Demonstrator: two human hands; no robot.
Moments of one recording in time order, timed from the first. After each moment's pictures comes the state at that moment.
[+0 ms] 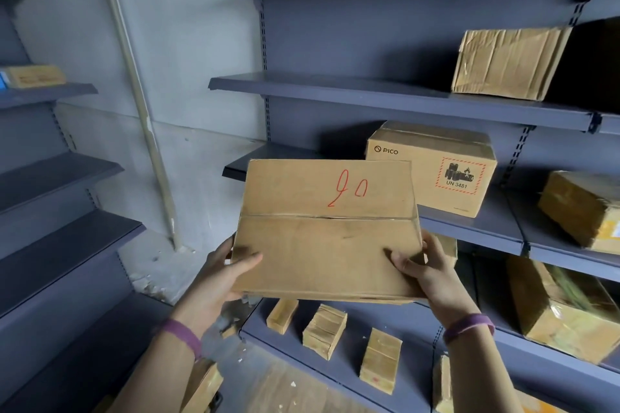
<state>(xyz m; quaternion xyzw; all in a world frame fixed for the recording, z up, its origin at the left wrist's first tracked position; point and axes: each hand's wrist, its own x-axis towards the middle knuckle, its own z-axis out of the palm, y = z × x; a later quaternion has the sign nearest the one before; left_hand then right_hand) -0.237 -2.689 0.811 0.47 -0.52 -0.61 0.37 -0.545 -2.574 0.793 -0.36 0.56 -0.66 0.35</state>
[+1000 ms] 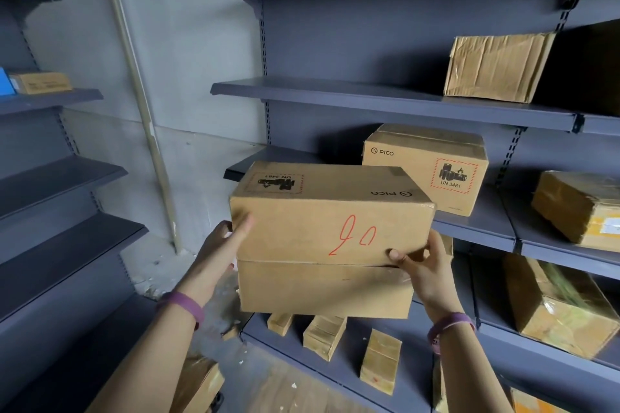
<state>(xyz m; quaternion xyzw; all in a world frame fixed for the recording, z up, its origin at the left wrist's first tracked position) -0.242 -2.685 0.846 0.52 -0.60 -0.50 0.35 -0.535 -2.569 0.792 -0.38 0.56 -0.70 0.24</state>
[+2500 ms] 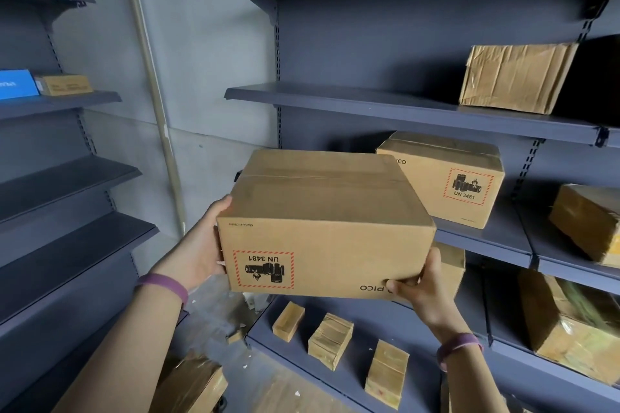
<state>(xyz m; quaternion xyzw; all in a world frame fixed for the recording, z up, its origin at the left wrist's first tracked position) -0.216 -2.715 0.863 0.45 -0.49 -0.67 0.34 -0.535 -2.576 0.776 -0.45 0.56 -0.62 0.30</state>
